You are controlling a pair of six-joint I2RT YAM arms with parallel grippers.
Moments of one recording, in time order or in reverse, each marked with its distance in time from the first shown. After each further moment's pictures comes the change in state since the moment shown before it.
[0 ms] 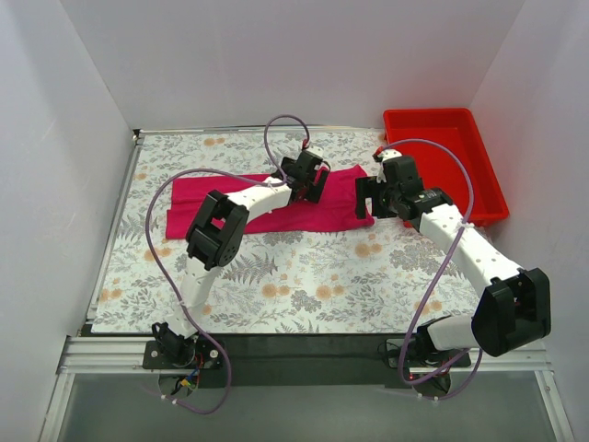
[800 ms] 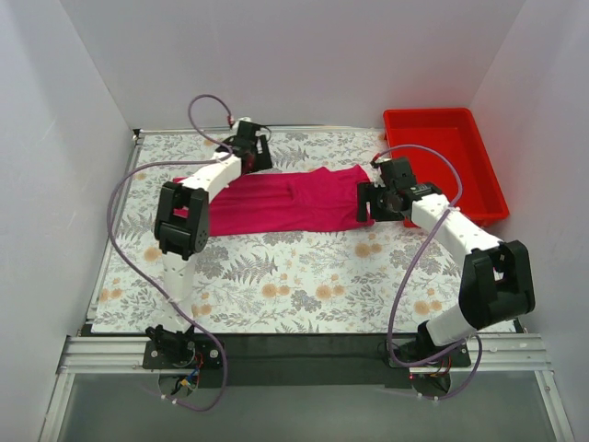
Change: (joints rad) left arm 0.268 -0.024 0.111 -0.125 0.055 -0.264; right arm -0.039 0.131 0.002 0.002 -0.075 0.011
